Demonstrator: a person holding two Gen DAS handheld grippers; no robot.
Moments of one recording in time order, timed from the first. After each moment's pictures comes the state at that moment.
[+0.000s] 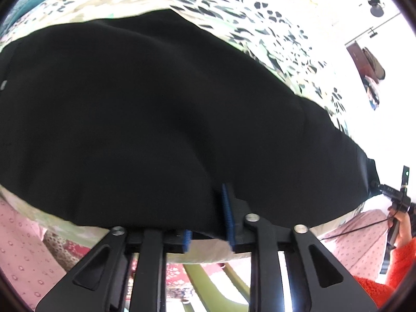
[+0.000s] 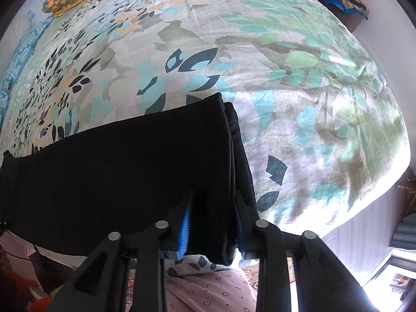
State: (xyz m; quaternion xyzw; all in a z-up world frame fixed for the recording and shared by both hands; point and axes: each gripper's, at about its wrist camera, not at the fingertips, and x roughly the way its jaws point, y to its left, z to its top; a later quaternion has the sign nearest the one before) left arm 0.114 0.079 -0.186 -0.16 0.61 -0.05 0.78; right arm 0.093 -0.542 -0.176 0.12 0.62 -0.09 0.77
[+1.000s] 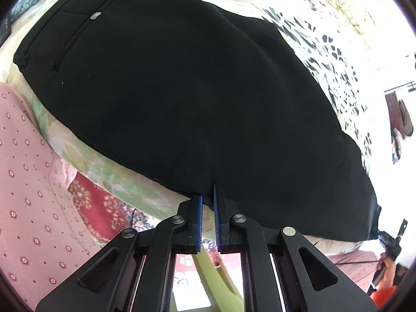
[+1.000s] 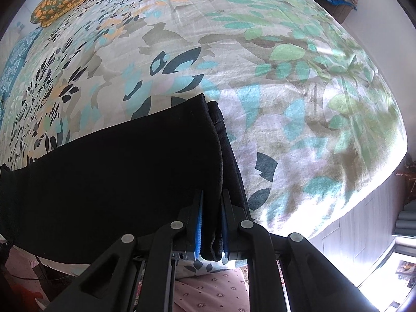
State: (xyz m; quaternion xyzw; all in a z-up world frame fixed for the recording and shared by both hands) left arm 0.080 0.150 -0.194 -0.24 0.62 0.08 0.75; right arm 0.094 -0.546 -0.183 0.12 0.63 -0.12 0.75
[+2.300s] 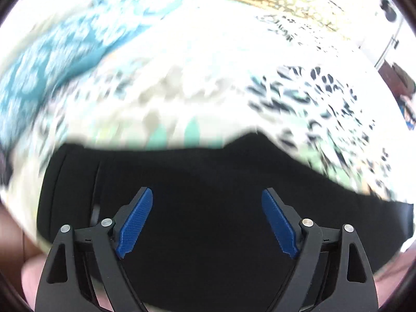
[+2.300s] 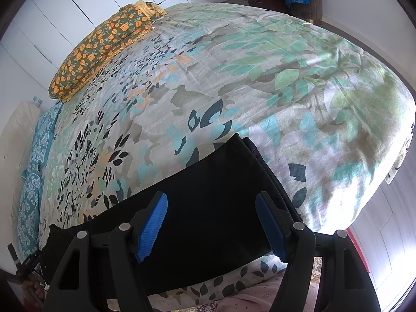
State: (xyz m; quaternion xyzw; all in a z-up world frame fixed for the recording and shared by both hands) left arm 0.203 0.179 -0.152 -0.05 0.51 0.07 0.86; right arm 0.066 -0.530 -0.143 0.28 0.48 -0.13 0.82
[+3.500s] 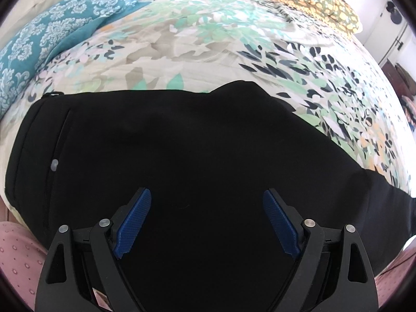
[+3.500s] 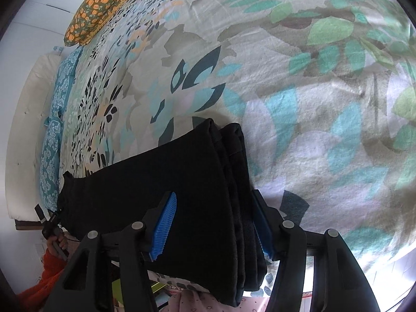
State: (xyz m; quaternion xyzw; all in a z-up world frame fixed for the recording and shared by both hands) left arm 0.177 0.152 -0.190 -0.09 0.54 0.07 0.84; right arm 0.122 -0.595 -0.229 0.31 0.62 0.06 0.72
